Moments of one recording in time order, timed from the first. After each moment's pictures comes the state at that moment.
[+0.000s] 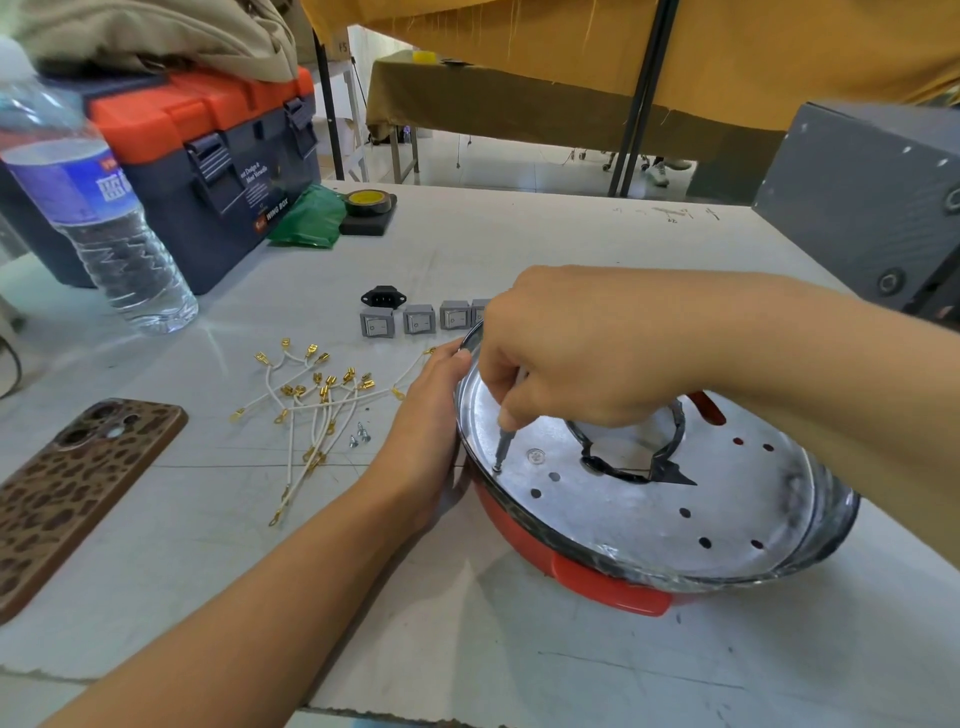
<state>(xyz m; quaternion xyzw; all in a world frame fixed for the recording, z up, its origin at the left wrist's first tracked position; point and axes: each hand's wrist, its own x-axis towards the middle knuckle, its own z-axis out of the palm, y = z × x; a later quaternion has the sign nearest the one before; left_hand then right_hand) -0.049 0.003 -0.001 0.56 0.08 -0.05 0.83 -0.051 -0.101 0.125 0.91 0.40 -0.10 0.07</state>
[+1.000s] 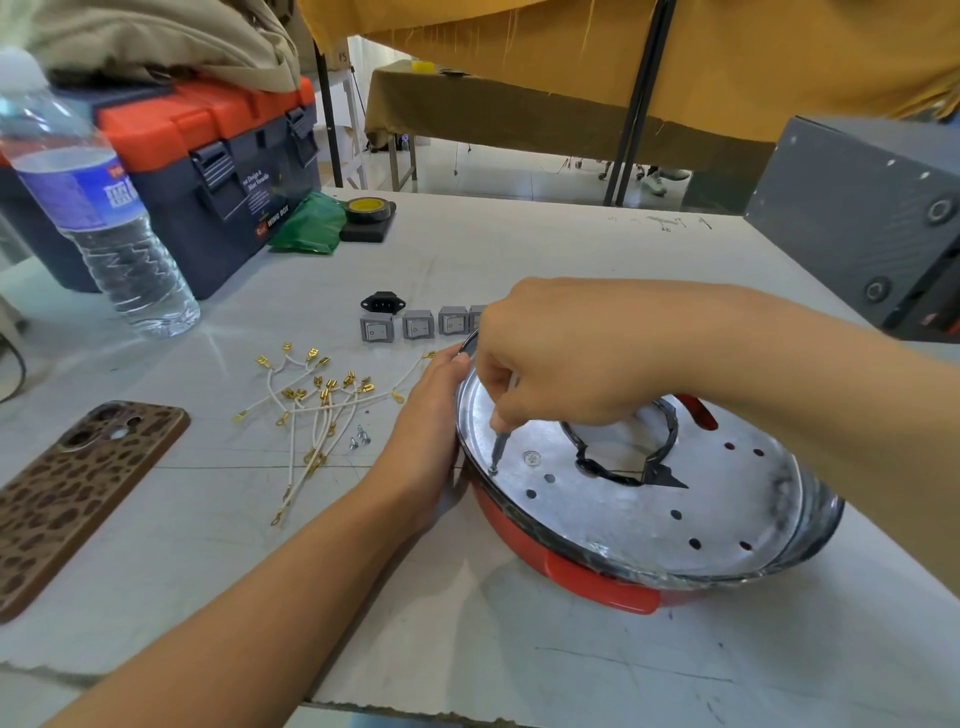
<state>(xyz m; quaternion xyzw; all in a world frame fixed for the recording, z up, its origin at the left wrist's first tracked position) -0.049 0.004 -0.002 0.54 0.09 -0.05 0.83 -0.053 -0.098 0.122 0.92 0.38 -0.10 0.07</state>
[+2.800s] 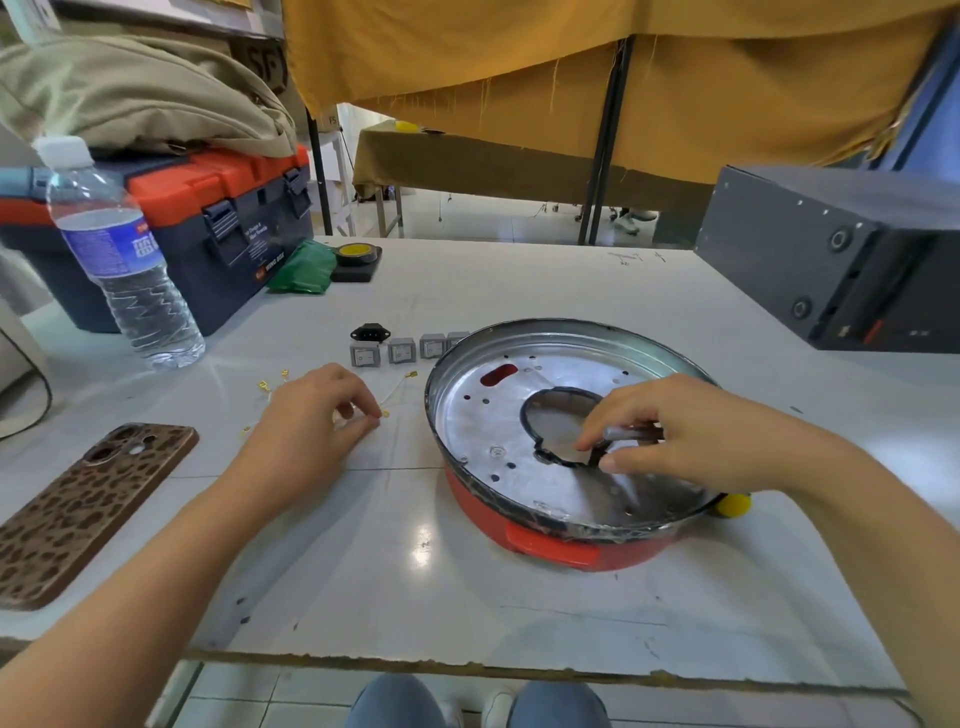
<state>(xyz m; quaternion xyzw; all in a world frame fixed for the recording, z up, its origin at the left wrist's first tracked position) -0.066 0.092 0.006 0.95 -0.08 0.18 0.26 -0.078 -0.217 0.068 0.94 0.27 -0.08 -0.21</state>
